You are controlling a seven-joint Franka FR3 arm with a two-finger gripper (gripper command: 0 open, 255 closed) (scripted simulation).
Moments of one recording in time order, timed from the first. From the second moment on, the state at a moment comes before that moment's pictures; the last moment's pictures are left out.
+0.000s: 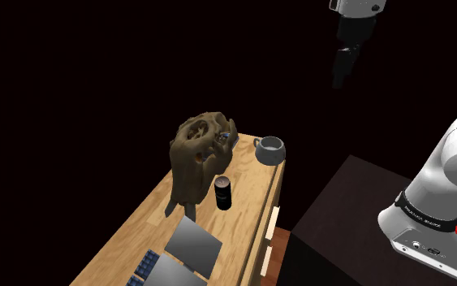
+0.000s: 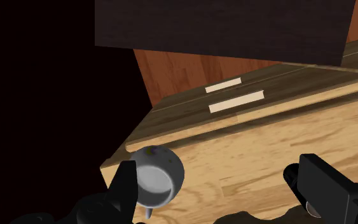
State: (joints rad) arm -0.02 -0.79 0.03 -2.45 -0.07 1.66 -0.10
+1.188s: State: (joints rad) arm 0.04 -0.36 0.21 -2.55 0.02 2.17 0.13
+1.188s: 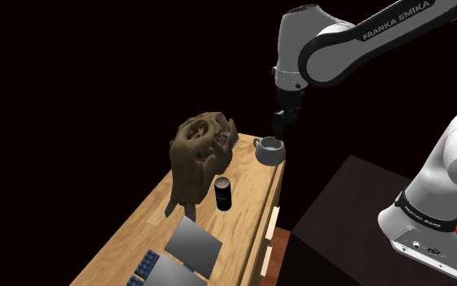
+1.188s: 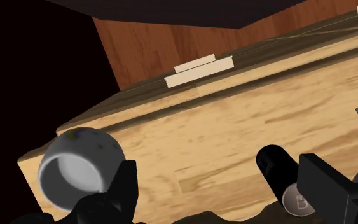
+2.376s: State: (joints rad) arm 0.13 0.33 0.28 -2.23 -0.18 2.55 0.47
